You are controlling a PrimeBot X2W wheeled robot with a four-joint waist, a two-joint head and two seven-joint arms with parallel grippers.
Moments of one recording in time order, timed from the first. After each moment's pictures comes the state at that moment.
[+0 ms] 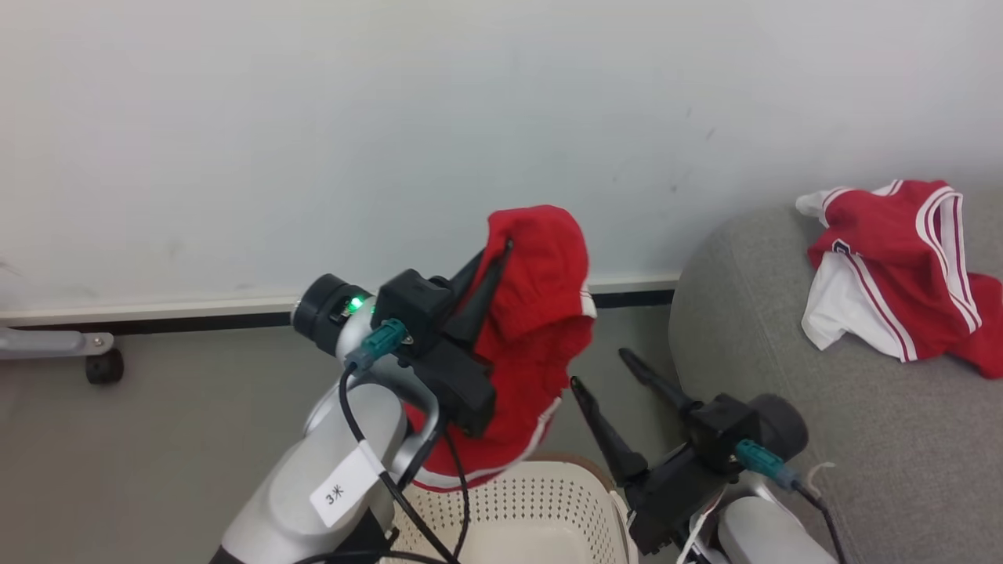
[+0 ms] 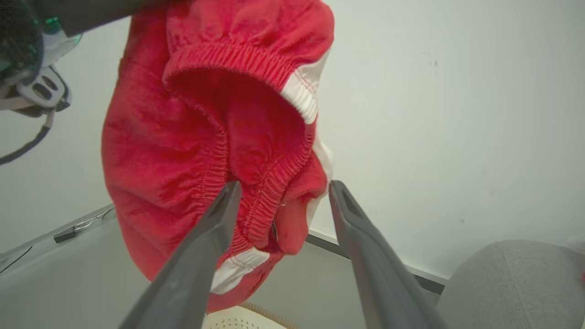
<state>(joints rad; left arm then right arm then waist) -0.66 0.04 -0.57 0.58 -0.33 -0.11 -0.23 -0.38 -0.08 0.51 0.46 0.19 0.12 -0.26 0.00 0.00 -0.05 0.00</state>
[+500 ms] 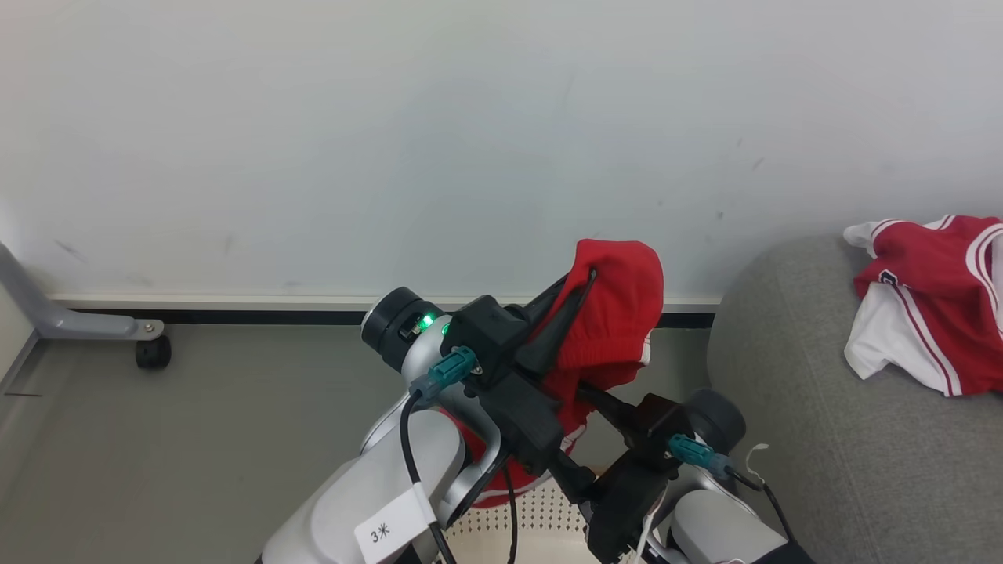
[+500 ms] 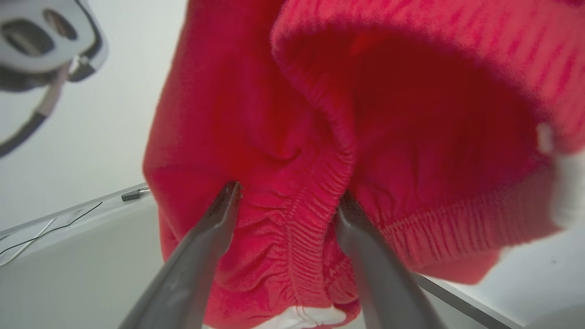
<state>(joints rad) -0.65 0.04 -0.75 0.43 -0.43 -0.05 -0.17 -0.50 -0.08 0.76 0.59 0.31 0.12 -0.26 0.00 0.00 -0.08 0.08</state>
